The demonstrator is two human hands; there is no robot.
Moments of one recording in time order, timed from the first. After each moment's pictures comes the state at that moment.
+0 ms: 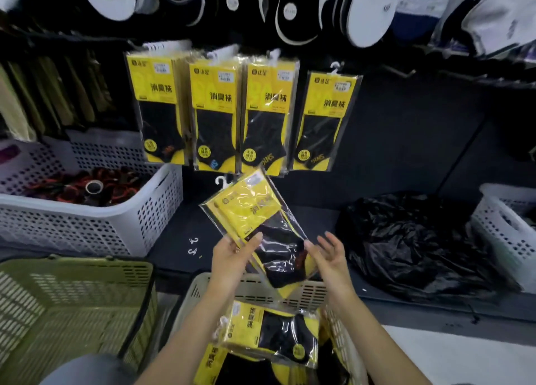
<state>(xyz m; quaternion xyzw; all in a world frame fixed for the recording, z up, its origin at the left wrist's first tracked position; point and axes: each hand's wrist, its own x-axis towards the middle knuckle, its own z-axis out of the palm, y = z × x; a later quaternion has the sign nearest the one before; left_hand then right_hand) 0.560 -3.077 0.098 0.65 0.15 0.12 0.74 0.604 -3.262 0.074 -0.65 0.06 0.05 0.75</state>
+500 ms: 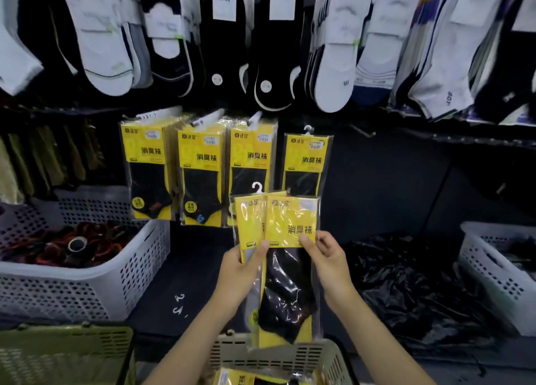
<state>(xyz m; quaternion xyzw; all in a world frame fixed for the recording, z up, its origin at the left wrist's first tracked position) 0.602 -3.100 0.172 0.69 0.02 0.14 0.71 0.637 -3.261 0.179 -0.63 -0.07 -0.03 0.78</state>
